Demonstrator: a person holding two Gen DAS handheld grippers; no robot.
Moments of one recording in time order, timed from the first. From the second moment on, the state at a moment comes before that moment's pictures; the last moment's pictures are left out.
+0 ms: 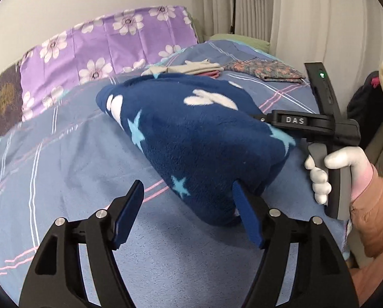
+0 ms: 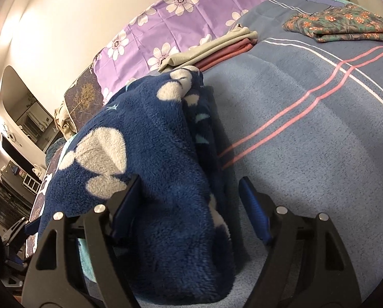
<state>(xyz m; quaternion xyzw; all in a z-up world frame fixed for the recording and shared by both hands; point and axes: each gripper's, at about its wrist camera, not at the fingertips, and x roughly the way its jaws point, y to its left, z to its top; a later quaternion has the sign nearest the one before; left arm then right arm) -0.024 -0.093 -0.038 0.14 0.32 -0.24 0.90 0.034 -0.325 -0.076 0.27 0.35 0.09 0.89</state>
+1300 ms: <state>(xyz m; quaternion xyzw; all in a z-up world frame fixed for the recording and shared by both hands) -0.038 -0.074 0.003 0.11 0.27 -0.26 0.92 0.031 -0.317 -0.068 0.23 0.34 0.05 0.91</state>
